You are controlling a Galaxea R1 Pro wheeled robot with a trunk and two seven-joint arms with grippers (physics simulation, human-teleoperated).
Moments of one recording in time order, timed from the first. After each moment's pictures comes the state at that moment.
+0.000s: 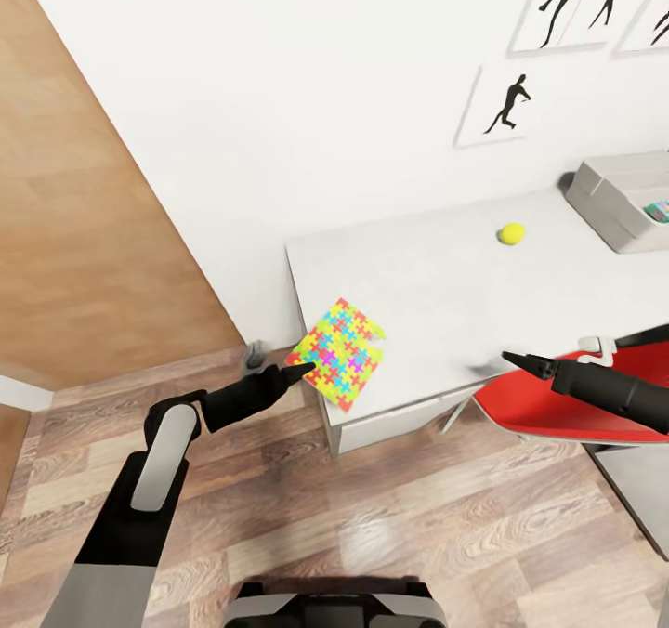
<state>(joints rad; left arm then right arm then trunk) -0.55 -0.04 -0.02 -1.45 0.92 0.94 -0.20 -0.58 -0.24 -0.56 -1.61 0.08 1.02 1.21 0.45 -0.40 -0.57</state>
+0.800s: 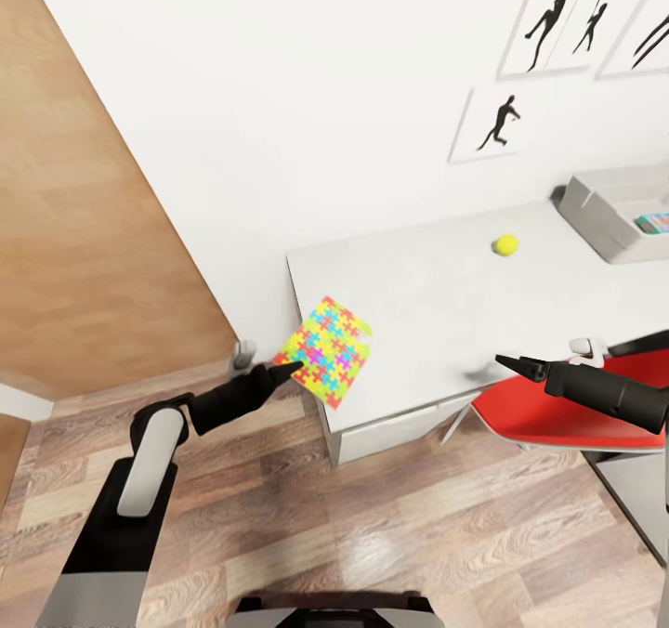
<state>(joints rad) -0.53 -0.03 0.04 -1.48 0.94 0.95 -0.19 -0.58 -0.24 -0.53 -1.61 0.08 1.02 1.20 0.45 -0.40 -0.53</state>
